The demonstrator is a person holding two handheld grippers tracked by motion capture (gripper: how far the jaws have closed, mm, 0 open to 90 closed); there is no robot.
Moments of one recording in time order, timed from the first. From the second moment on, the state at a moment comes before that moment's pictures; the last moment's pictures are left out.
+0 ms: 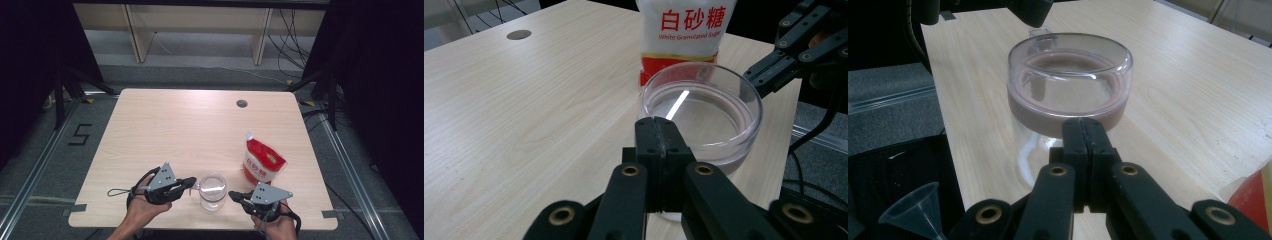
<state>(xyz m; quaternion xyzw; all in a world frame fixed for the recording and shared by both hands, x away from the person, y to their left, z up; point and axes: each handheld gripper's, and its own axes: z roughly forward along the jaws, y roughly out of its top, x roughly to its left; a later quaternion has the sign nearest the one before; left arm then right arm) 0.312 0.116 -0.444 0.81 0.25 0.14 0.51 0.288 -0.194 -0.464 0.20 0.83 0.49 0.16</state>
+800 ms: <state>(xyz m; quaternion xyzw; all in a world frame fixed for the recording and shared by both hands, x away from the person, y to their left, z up) 0.314 0.118 -0.449 0.81 0.25 0.14 0.52 0.290 -0.184 -0.457 0.18 0.83 0.51 0.16</state>
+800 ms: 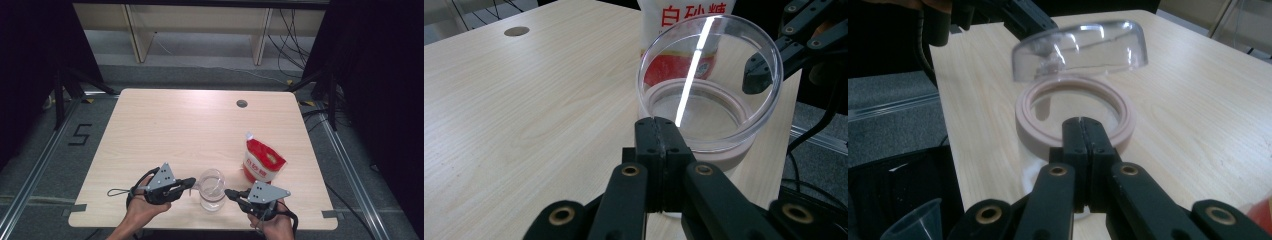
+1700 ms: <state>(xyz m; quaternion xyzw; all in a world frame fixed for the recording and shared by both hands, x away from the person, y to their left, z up) 0.300 0.148 -0.469 0.81 0.28 0.13 0.49 0.288 -0.164 -0.435 0.17 0.82 0.52 0.16</state>
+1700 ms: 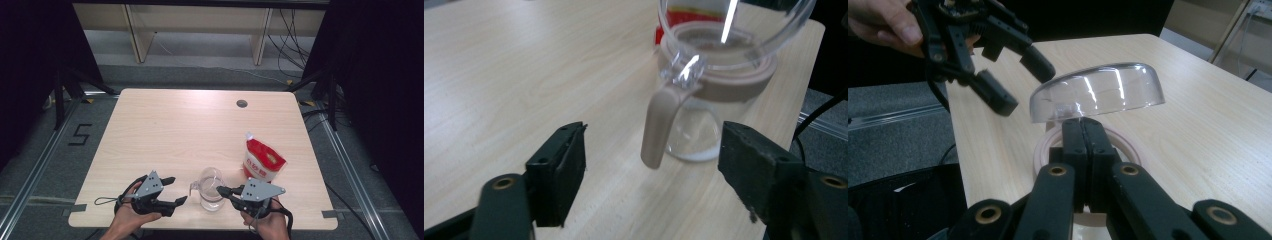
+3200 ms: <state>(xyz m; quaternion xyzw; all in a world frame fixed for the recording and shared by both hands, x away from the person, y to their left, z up) 0.287 0.164 -0.494 0.82 0.32 0.13 0.46 0.297 -0.123 -0.423 0.13 0.83 0.53 0.16</state>
